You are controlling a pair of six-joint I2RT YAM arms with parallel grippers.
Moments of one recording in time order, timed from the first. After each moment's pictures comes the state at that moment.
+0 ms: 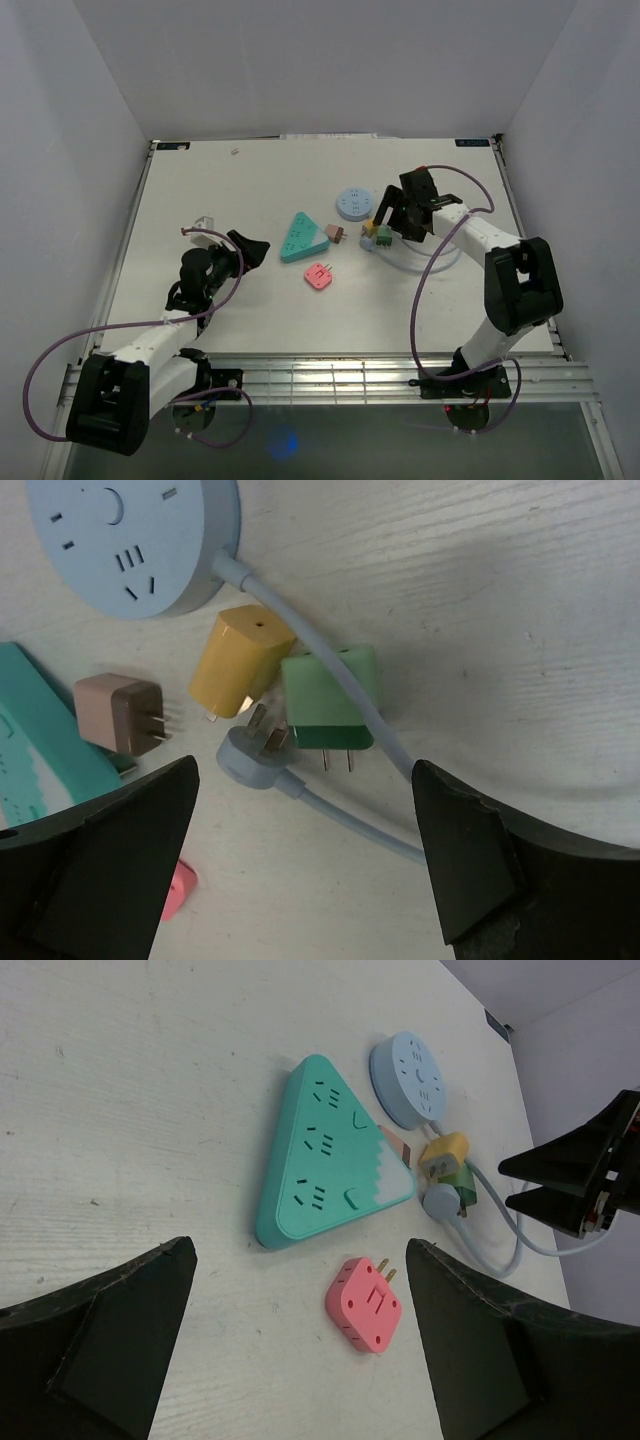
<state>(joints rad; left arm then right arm) -0.22 0.99 0.24 0.51 0.18 -0.72 0.36 1.63 1.13 -0.42 0.03 0.67</state>
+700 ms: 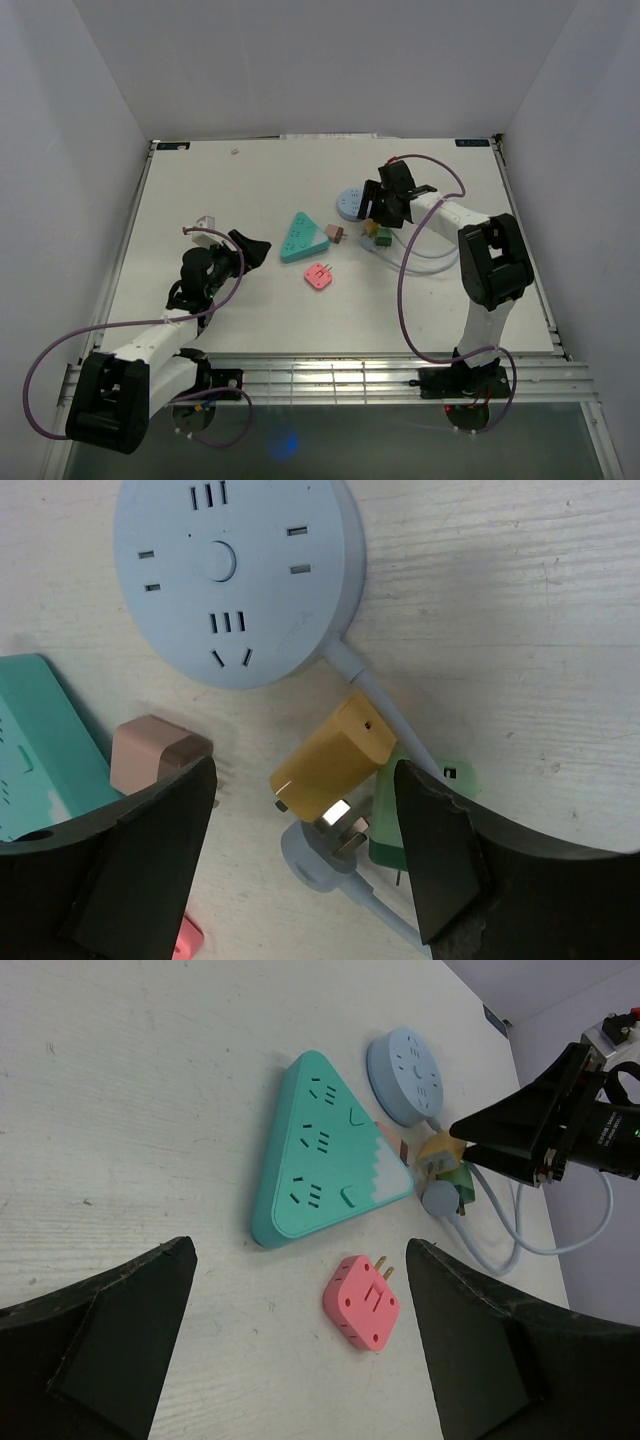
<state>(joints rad) -0.23 1.00 0.24 0.51 0.18 -0.72 0.41 1.87 1.29 -0.32 -0.01 0.54</state>
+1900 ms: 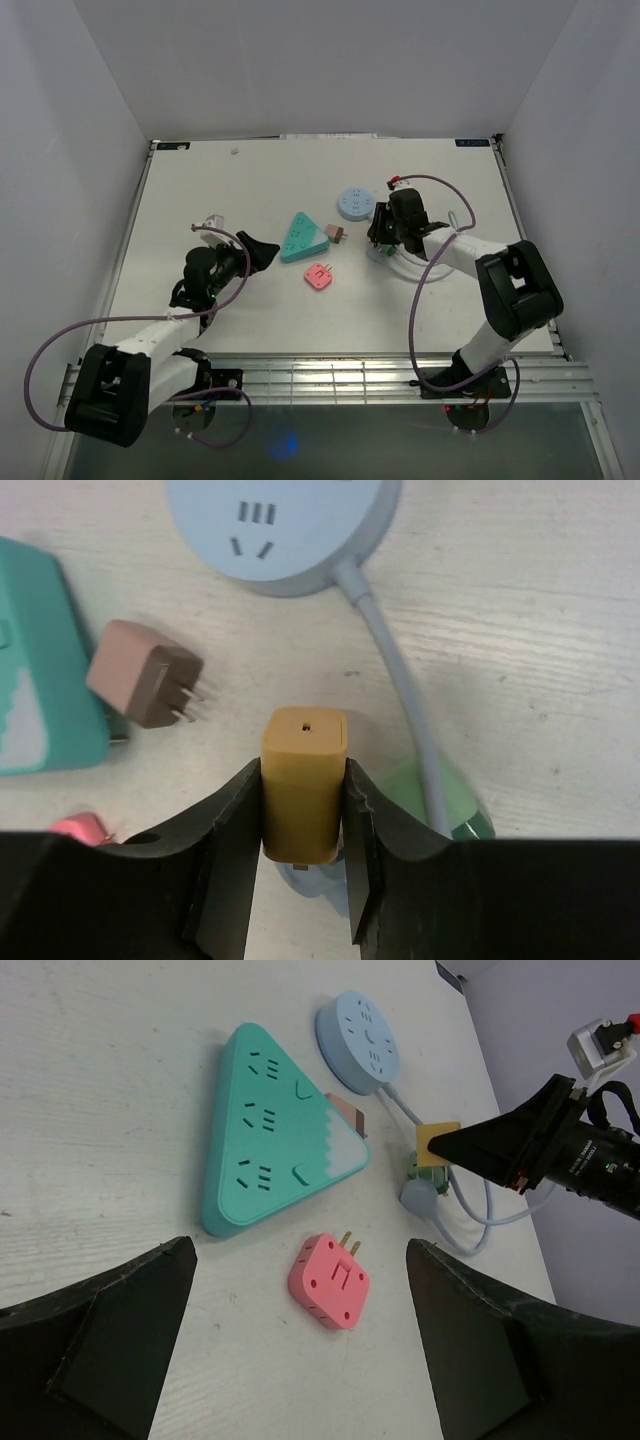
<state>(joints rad) -0.26 1.03 0.24 0.57 0.26 -0.71 0.45 1.66 0.91 0.01 0.01 0.41</state>
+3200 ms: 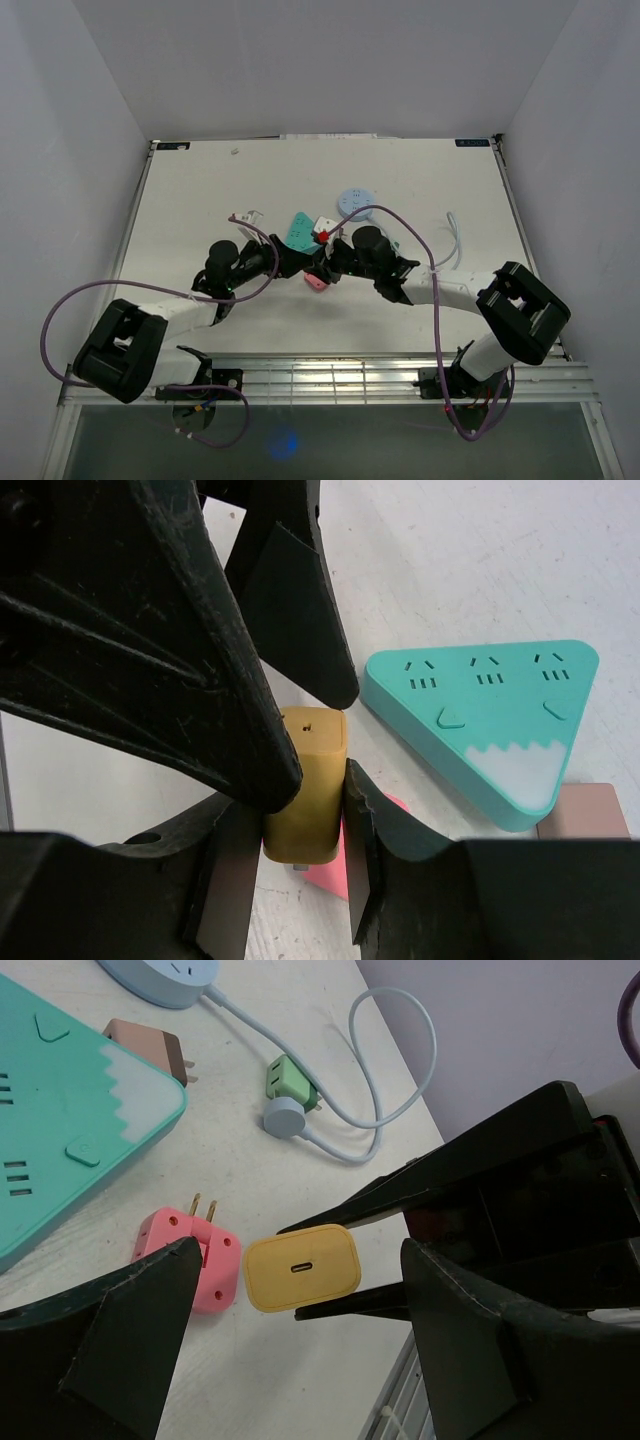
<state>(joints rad) -0.44 1.27 0.32 0.82 0.49 -0.74 0.88 1.51 0.71 0.49 -0.33 -0.12</state>
